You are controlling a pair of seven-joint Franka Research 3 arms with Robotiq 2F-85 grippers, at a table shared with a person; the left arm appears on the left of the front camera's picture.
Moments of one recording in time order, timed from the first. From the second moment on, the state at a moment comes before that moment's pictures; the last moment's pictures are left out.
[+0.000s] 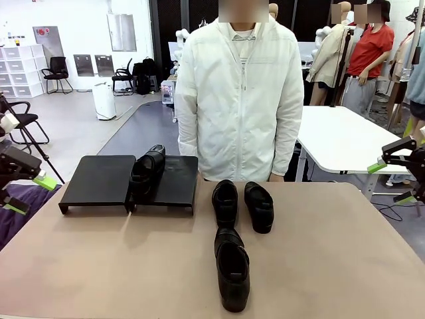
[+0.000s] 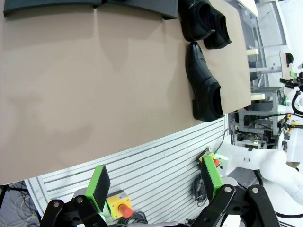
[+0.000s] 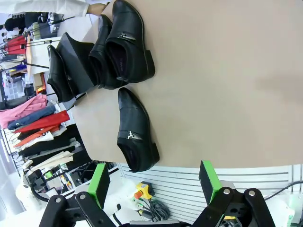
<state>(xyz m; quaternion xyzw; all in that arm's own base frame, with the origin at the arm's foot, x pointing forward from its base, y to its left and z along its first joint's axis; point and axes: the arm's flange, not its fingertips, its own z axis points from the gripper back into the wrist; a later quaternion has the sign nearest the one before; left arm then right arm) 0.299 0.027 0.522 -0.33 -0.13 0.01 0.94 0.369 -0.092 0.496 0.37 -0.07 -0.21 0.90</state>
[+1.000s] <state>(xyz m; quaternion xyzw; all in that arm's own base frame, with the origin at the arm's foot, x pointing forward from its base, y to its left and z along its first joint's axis) 0.301 -0.386 0.431 -0.09 -0.04 0.01 0.99 0.369 -0.092 0.496 0.37 -0.07 -0.21 0.90</state>
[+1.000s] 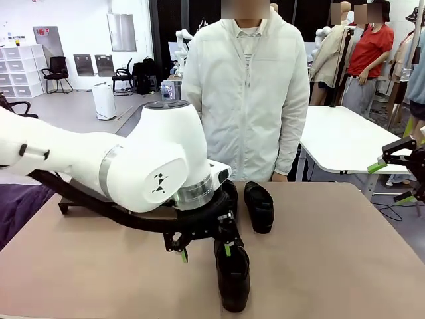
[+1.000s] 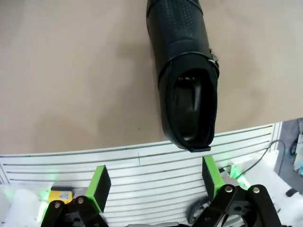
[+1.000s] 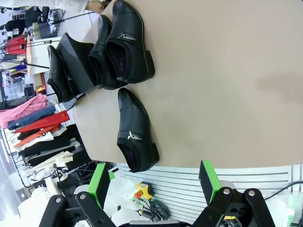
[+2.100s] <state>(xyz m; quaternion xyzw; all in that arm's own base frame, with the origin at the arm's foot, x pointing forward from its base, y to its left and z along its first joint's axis) 0.353 -0.404 0.353 -0.08 -0.07 0.13 0.99 0.369 -0.093 0.496 0.37 -0.07 -0.21 0.90</state>
